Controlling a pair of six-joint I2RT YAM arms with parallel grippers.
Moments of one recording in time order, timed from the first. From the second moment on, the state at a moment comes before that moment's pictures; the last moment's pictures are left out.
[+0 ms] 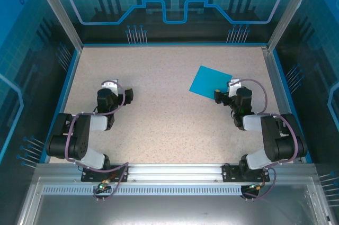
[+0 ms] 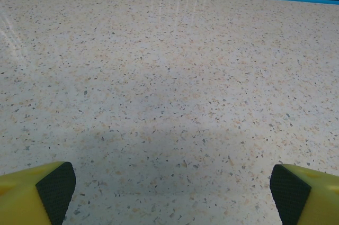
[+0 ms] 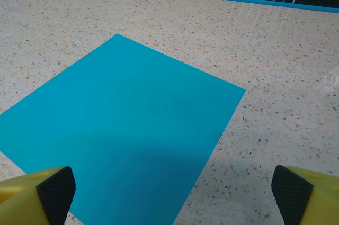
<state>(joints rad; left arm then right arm) 0.00 1.51 0.40 0.70 0.01 -0.11 0.08 1.49 0.41 0.66 0.00 -0.06</state>
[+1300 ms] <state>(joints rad) -0.01 1.33 0.89 -0.25 0.08 -0.50 0.22 1.98 1.50 -0.53 -0.07 0.47</state>
